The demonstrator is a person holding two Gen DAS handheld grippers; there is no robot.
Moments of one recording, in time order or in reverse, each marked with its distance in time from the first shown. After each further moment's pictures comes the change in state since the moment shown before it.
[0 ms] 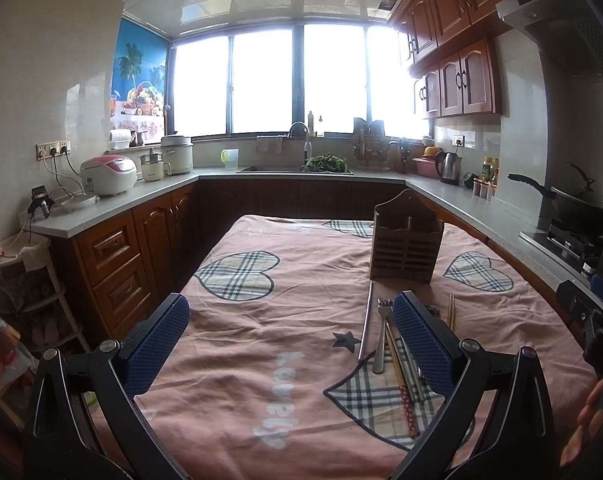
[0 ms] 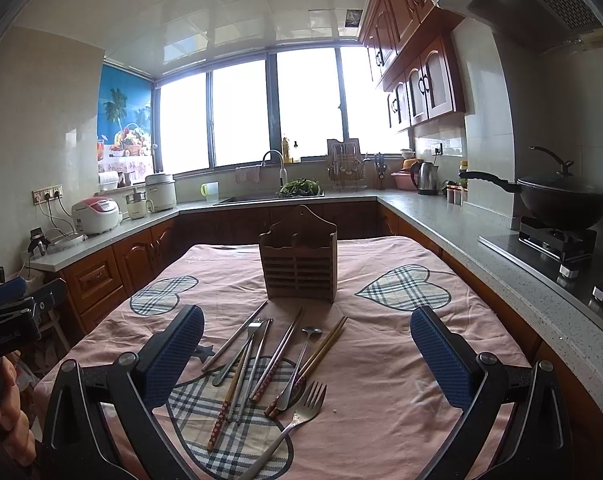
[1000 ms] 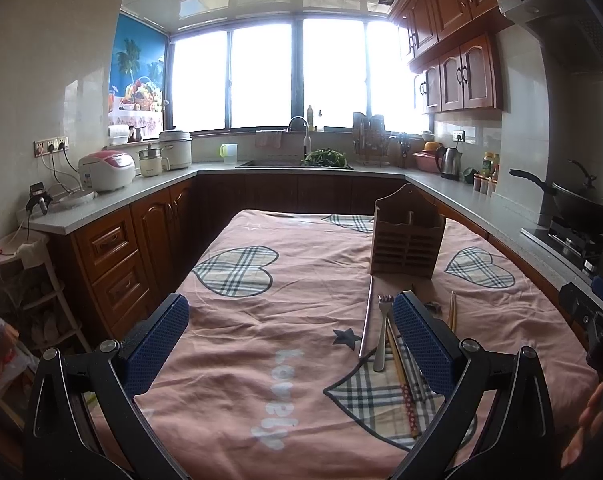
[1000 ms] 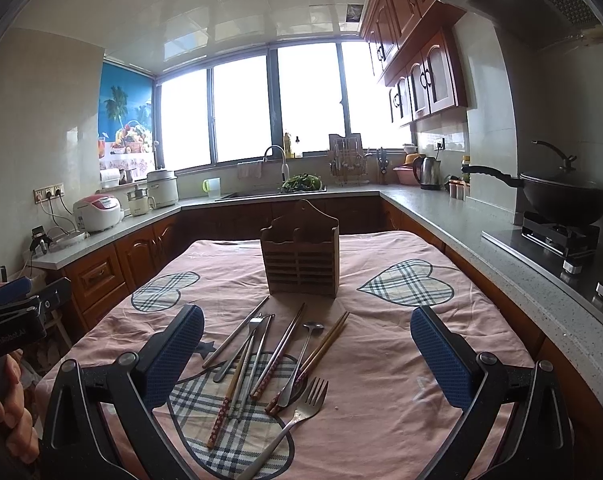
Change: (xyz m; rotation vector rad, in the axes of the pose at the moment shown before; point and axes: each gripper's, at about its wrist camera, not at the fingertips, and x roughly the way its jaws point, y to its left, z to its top) left arm 0.008 -0.002 0.000 0.004 0.024 -0.002; right arm 0.003 -0.001 -0.006 0.008 0.014 0.010
